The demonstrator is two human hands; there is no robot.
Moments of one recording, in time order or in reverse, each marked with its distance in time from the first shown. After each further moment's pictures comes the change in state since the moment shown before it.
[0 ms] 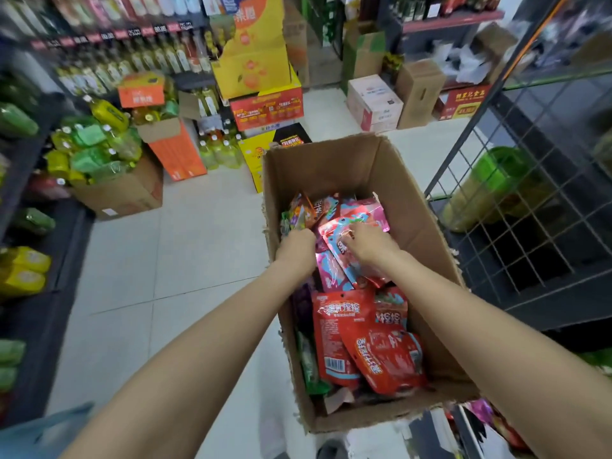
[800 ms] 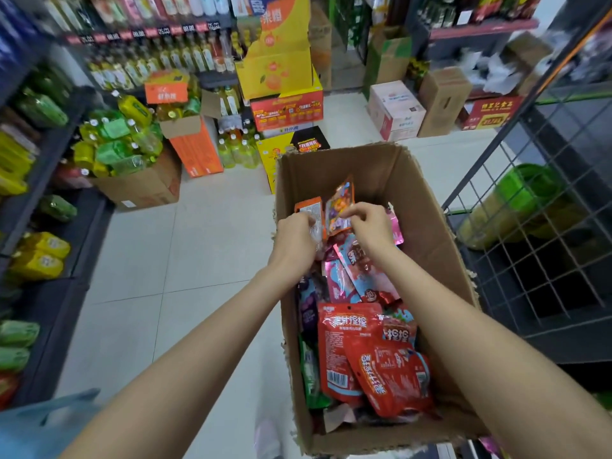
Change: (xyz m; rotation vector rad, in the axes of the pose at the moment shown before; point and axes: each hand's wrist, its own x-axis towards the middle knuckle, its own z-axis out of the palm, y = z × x) left_hand -0.013 -0.002 -0.032 -0.374 0.277 -0.081; right_hand 0.028 -0.020 -0.005 0.748 0.364 -0.108
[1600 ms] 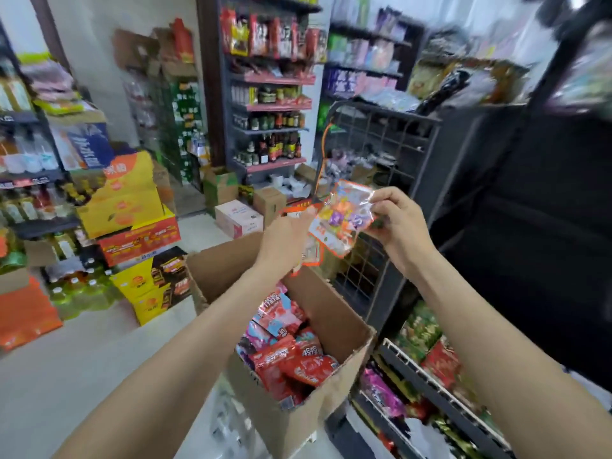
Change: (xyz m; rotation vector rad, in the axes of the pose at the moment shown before) left_hand -0.117 0.109 -0.113 -0.461 -0.241 0.575; right_hand -0.249 -0.176 -0.183 0.608 0.559 -0.212
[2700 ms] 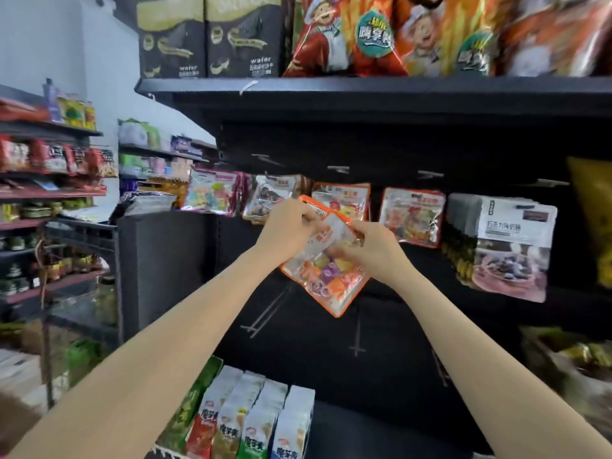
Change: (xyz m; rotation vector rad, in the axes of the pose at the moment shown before) left_hand -0.210 0.397 0.259 -0.011 -0.200 0.919; right_hand -0.241 -0.266 -0.372 -1.145 0.427 -0.272
